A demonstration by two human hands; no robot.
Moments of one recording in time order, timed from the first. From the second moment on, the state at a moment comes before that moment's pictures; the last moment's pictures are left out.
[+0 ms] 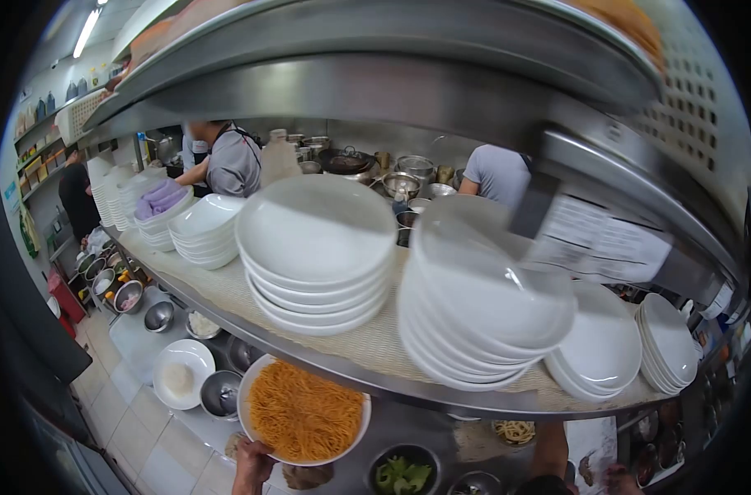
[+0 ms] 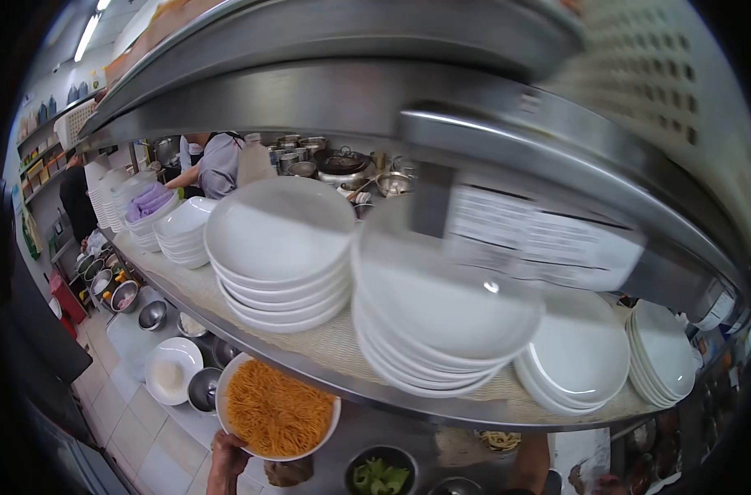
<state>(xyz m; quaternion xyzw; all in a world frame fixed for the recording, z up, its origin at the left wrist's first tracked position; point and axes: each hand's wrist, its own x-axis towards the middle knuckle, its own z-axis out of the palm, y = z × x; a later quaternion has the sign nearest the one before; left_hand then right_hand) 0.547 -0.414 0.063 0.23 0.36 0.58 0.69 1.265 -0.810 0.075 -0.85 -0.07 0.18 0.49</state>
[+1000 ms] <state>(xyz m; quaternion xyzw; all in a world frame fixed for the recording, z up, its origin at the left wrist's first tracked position) 0.498 -0.324 0.041 0.37 0.42 0.32 0.77 0.971 -0.483 -0.021 -0.75 -0.15 -0.08 0.64</state>
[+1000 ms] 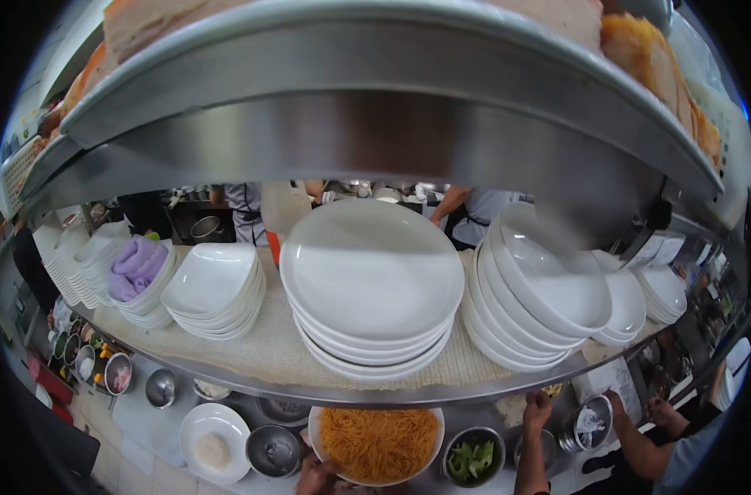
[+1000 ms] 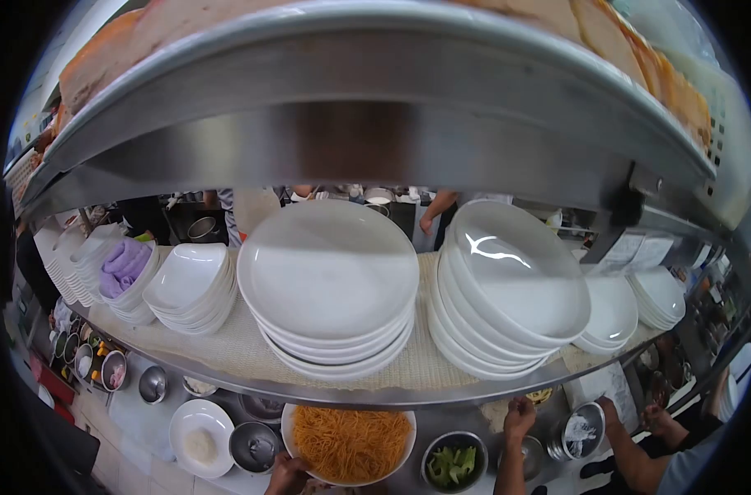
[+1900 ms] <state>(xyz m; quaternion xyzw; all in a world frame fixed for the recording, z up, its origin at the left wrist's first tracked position) 0.720 -0.333 0.055 0.43 0.27 0.31 0.80 1.318 -0.419 -0.086 -0.88 0.03 0.16 0.44</state>
